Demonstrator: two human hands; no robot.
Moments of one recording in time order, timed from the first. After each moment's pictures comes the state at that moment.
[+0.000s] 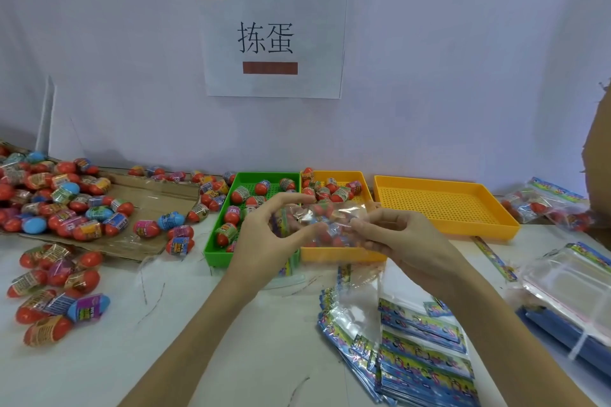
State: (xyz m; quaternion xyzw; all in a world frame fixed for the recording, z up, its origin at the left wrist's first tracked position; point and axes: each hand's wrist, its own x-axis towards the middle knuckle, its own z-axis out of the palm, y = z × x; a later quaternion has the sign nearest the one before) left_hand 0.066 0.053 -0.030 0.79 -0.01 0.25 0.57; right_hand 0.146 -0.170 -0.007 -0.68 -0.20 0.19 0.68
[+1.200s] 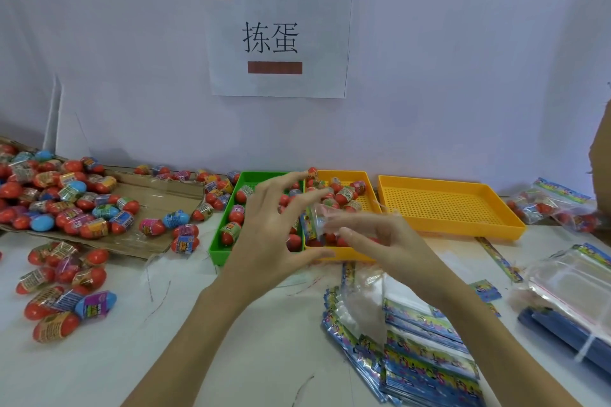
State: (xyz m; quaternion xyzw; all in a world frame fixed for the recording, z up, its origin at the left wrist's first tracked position) left_hand 0.061 0.062 -0.026 0.90 -0.13 0.37 0.20; right_hand 0.130 -0.154 -0.006 -0.75 -0.39 0.10 0.52
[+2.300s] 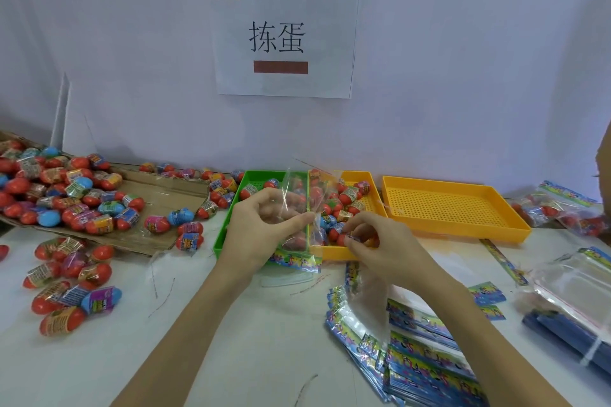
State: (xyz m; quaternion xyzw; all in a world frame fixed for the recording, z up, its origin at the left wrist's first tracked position) left_hand 0.063 0.070 -0.021 0.73 0.06 0.23 0.63; right_hand 0.153 -0.142 -0.030 -0.89 -0.30 -0.01 0.33
